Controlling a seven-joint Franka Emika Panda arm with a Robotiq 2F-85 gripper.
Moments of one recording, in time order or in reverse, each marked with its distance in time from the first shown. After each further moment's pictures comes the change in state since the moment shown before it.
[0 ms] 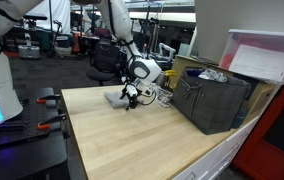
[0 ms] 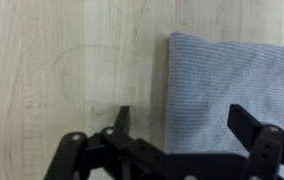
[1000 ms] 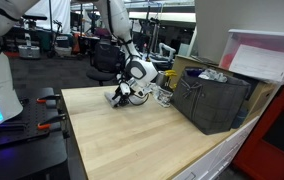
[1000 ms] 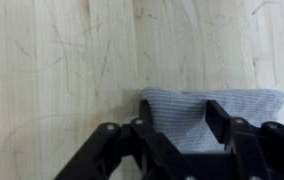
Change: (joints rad) arm -0.005 -0.031 0.014 -0.064 0.046 -0.112 0.040
